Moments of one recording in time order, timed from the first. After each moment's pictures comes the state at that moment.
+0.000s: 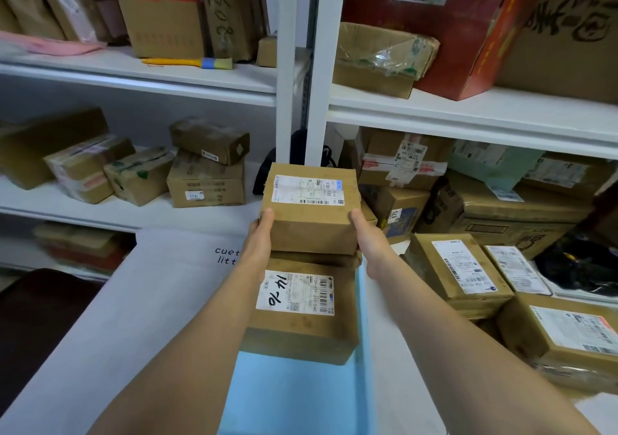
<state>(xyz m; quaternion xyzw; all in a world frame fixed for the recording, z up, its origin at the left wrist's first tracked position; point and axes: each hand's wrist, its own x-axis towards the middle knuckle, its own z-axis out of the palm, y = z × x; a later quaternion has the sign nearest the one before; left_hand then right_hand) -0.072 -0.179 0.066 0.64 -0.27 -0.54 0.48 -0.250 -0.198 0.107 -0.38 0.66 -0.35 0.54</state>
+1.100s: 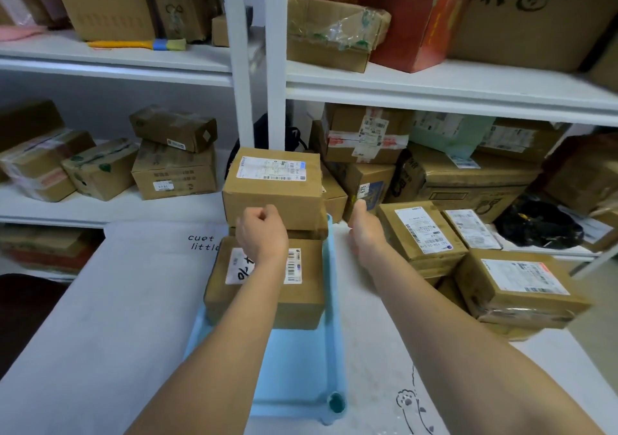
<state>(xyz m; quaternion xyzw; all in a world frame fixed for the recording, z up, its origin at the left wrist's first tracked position) -0.140 -0.160 0.076 0.73 -0.28 -0.28 0.56 -0.280 -0.178 0.090 -0.34 0.71 -0.39 0.48</state>
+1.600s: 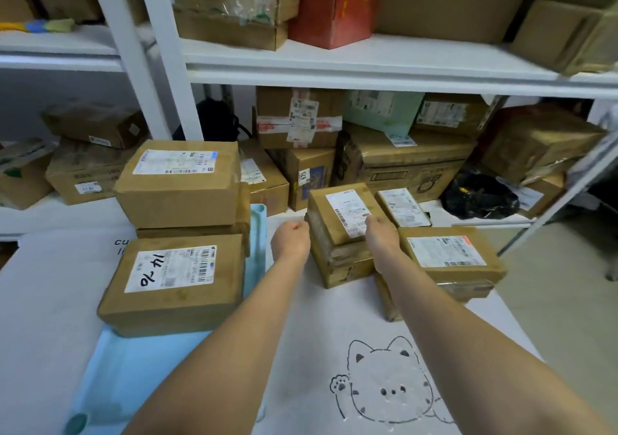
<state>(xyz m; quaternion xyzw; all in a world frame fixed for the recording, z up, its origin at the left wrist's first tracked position) -0.311 -0.160 0.050 0.70 -0.39 -0.47 0.38 -0.453 -0.158 0.064 -0.36 0.77 -0.36 0.38</state>
